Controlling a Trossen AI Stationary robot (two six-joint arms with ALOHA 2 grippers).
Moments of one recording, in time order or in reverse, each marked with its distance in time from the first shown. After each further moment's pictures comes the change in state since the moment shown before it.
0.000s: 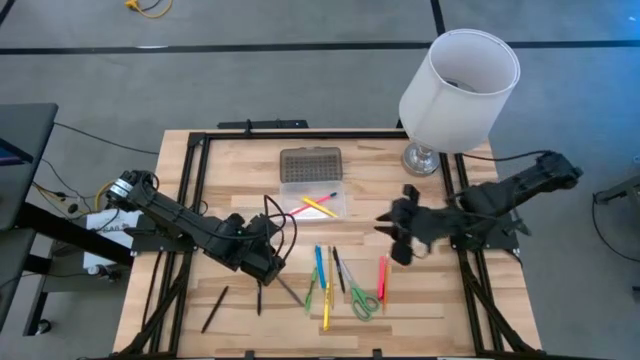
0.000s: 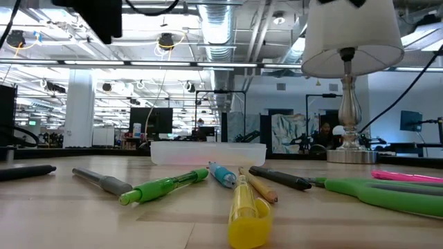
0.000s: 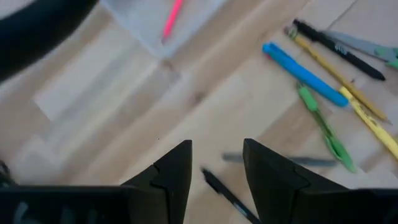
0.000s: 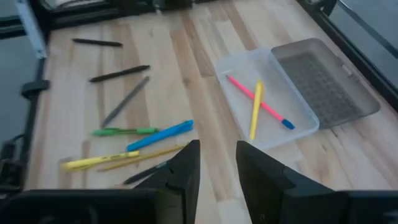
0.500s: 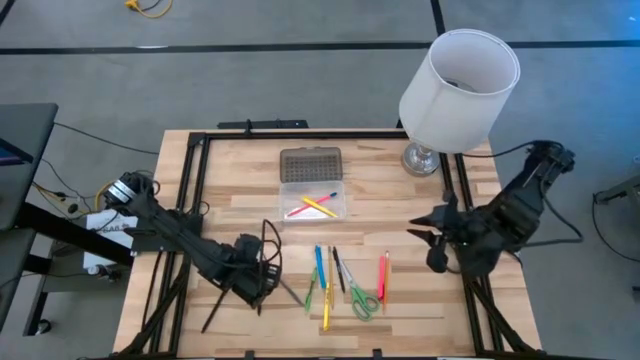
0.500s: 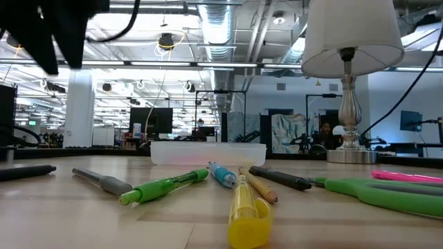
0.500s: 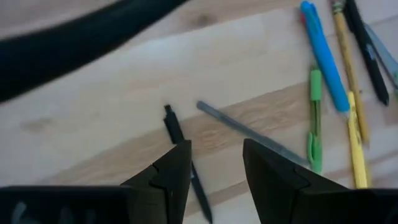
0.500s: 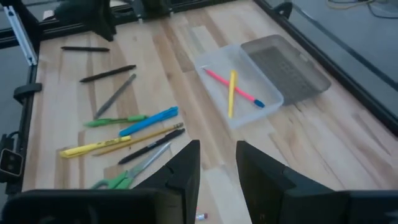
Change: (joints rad) left arm -0.125 0.001 -0.232 0.229 0.064 -0.627; right arm 0.353 -0.105 -0.001 -0.356 0.332 0.431
